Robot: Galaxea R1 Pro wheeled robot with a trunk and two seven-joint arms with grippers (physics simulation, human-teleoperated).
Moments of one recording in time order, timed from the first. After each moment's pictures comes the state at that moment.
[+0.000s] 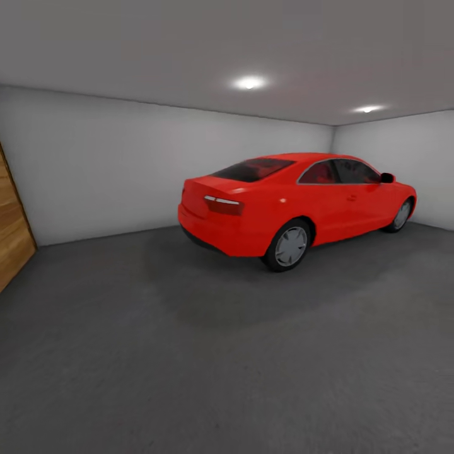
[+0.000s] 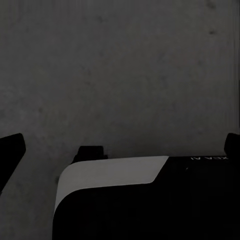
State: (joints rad) left arm 0.06 -0.04 0.01 -0.43 0.00 -0.03 0.00; right arm -0.03 -0.05 0.01 -0.25 0.00 -0.01 0.00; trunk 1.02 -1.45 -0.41
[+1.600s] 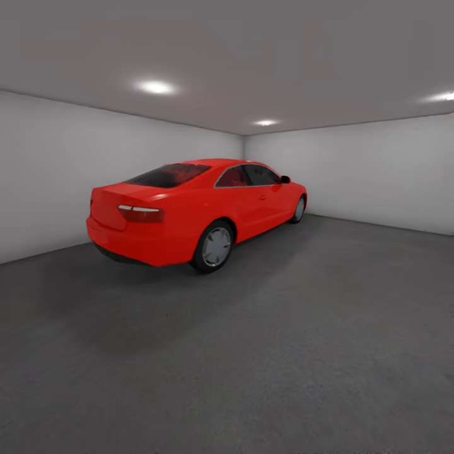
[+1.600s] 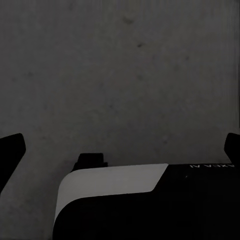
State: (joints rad) left arm 0.06 -0.04 0.01 -0.43 0.00 -0.03 0.00; right arm -0.03 -0.05 0.01 -0.25 0.00 -0.01 0.00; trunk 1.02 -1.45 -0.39
